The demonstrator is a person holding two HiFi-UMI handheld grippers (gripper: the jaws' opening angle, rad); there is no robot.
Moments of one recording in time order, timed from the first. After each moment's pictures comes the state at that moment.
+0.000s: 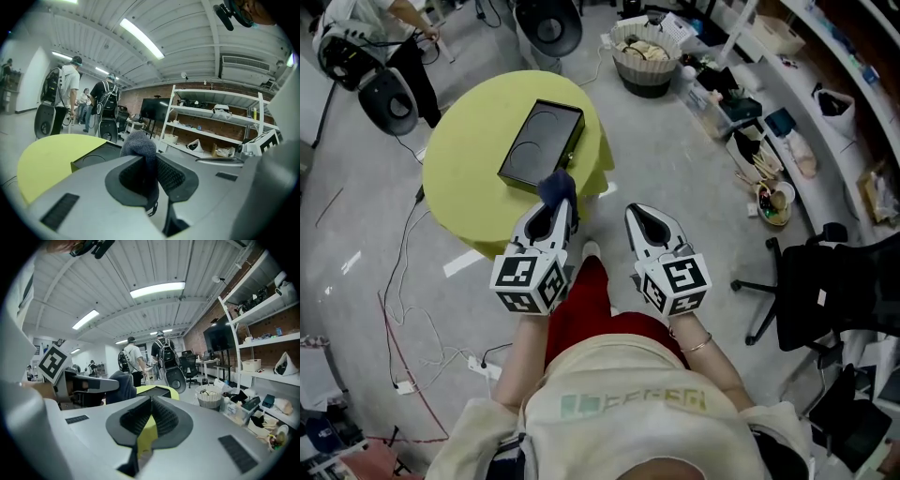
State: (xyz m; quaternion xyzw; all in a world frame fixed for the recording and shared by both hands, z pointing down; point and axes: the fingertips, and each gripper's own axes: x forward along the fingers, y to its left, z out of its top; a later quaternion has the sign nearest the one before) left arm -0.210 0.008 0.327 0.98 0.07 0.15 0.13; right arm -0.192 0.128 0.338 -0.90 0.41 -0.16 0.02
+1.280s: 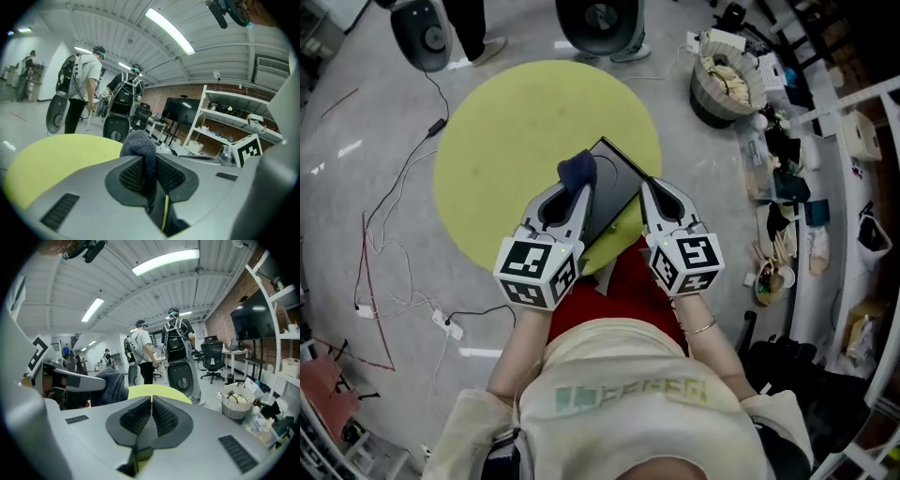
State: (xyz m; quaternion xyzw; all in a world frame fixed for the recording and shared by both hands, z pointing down) left arm -0.006 -0.152 0.339 0.97 -0.04 0.17 0.19; right arm 0.068 -0.072 0.363 -0.82 0.52 -0.21 -0.03
